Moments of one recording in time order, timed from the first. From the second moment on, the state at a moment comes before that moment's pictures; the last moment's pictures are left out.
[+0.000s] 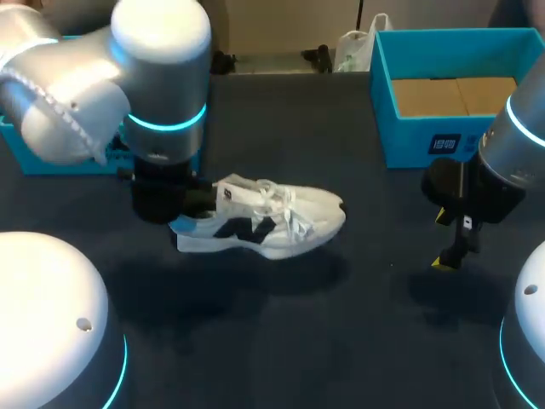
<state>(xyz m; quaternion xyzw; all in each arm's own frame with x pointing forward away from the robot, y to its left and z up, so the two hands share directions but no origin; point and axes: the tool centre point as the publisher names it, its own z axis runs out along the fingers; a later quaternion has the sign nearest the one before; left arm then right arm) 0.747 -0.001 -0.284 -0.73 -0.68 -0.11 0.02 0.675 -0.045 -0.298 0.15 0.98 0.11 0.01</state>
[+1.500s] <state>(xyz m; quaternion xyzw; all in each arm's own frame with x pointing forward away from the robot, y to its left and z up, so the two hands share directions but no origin) 0.703 -0.062 -0.383 -0.75 -0.65 -0.11 0.06 0.675 -0.045 -0.298 0.15 0.98 0.11 0.01</state>
